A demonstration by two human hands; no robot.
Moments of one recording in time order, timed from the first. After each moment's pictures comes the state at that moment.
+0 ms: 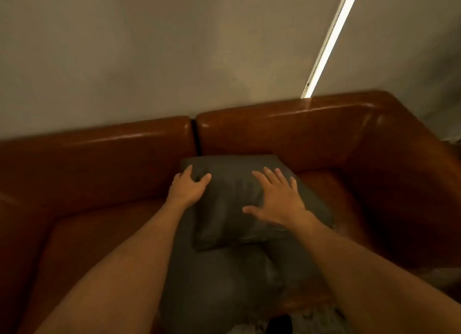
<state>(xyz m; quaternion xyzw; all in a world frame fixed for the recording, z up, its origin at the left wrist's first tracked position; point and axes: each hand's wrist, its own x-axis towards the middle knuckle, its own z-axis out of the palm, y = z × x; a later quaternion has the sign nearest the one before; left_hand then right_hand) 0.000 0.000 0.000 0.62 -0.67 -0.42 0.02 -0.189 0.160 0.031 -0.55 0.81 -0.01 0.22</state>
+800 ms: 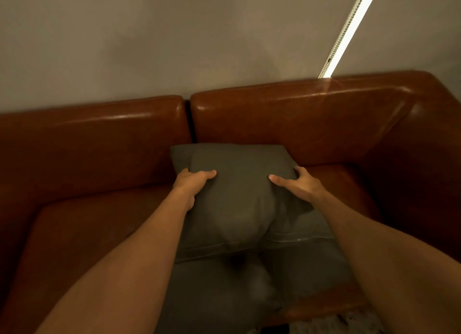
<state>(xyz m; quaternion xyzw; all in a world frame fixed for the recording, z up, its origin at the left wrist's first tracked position) -0.058 -0.017 -0.060 0.68 -0.38 -0.61 0.13 -0.308 0.122 -0.064 -0.24 0.85 -0.15 0.44</state>
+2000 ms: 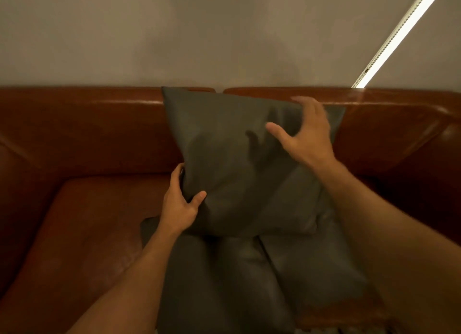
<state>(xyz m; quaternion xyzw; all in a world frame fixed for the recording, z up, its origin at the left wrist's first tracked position) 0.061 0.039 -0.073 0.59 -0.64 -0.42 0.26 -0.237 0.044 0.016 -0.54 0.75 -0.38 0.05</state>
